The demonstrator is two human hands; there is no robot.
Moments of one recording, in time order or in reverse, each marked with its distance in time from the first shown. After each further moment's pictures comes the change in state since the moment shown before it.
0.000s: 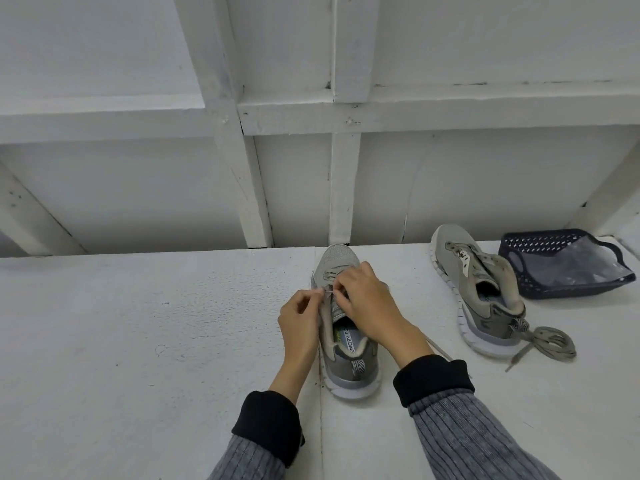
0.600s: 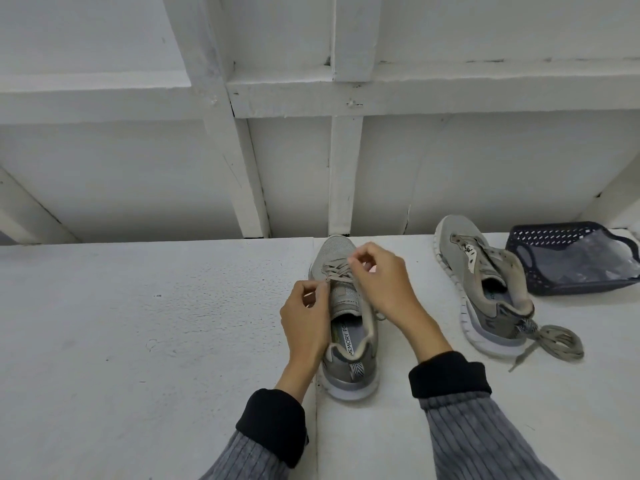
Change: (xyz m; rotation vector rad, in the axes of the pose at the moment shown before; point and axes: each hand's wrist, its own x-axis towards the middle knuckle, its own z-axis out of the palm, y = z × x) left_hand -0.006 0.006 0.016 0.143 0.082 0.044; right_hand 0.014 0.015 -0.019 0.614 0.171 0.310
